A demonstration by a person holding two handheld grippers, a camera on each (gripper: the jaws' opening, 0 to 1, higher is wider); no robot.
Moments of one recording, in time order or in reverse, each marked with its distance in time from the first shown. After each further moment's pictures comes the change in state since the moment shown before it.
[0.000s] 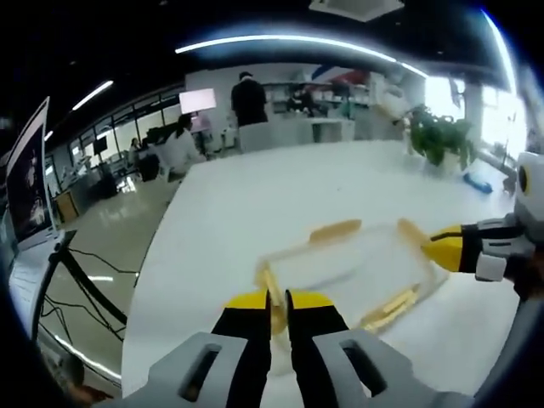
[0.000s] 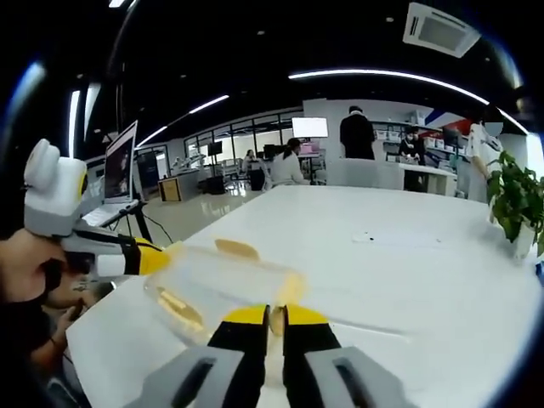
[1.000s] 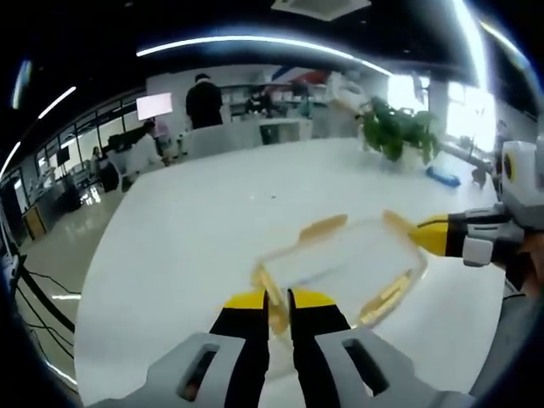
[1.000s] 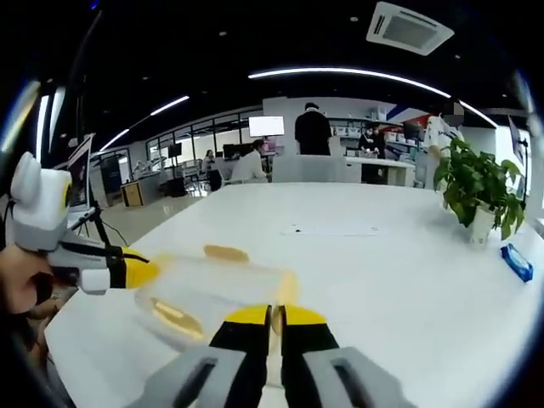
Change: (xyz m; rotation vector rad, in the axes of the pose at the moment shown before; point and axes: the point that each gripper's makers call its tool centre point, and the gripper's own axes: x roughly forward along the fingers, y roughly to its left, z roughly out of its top) left arm 0.034 -0.107 0.015 0.058 -0.006 -0.189; right arm -0.042 -0.102 -0.015 0.059 0.014 -0.189
